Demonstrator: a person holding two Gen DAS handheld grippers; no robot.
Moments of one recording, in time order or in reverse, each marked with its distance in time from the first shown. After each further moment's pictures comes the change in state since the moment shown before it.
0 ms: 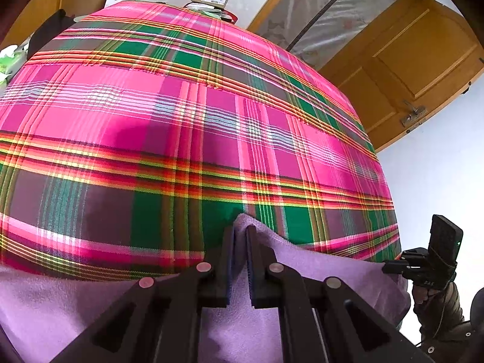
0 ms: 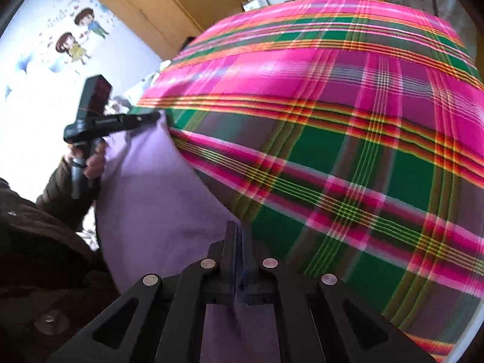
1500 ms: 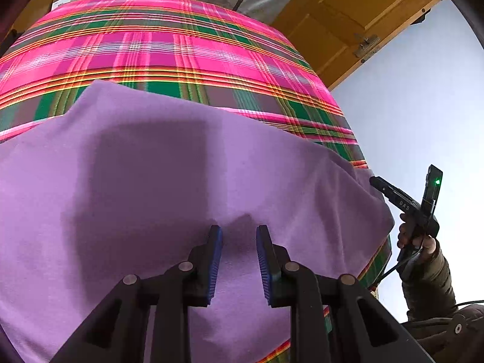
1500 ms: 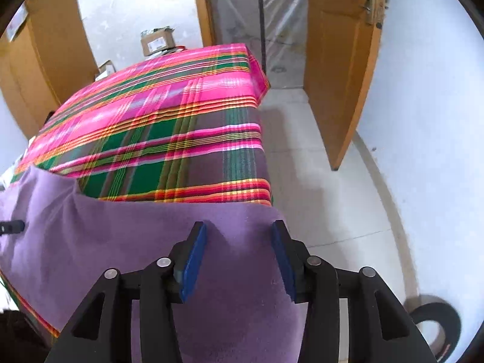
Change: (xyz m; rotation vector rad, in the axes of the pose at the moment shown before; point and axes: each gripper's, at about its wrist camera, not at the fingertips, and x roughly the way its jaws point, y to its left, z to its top) left arm -0.008 -0.098 -0.113 0.204 0.149 -0.087; right arm -0.095 -0.029 -0.138 0.374 -0.354 -0.678
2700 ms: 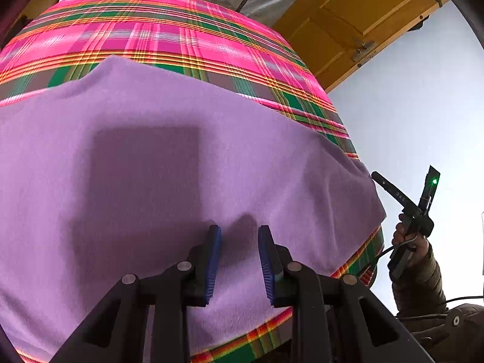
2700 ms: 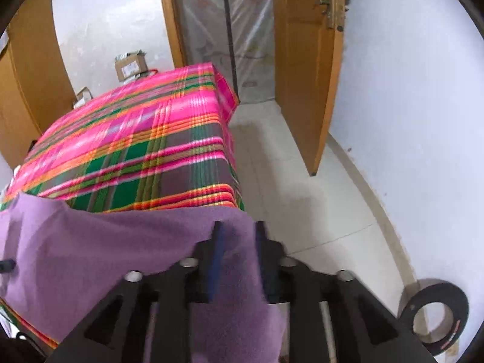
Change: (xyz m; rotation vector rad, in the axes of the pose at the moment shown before) left arm -0.015 0.008 -0.034 -0.034 -0.023 -0.038; right arm -0.024 -0.016 -0.014 0.100 -0.102 -0.085
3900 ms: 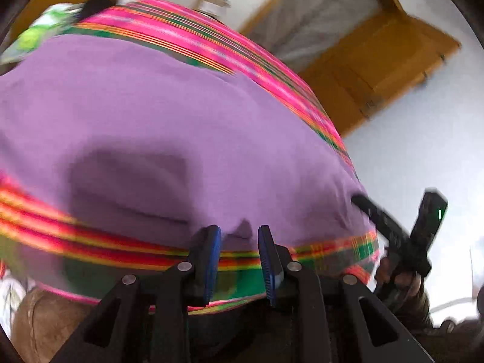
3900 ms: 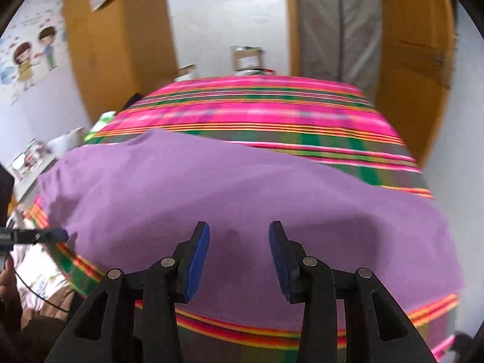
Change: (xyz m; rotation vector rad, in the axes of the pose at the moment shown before) left arm -0.090 0.103 -0.092 -0.212 -0.256 -0.003; right arm -0.054 0.221 -0.074 -0.323 -0.052 0.328
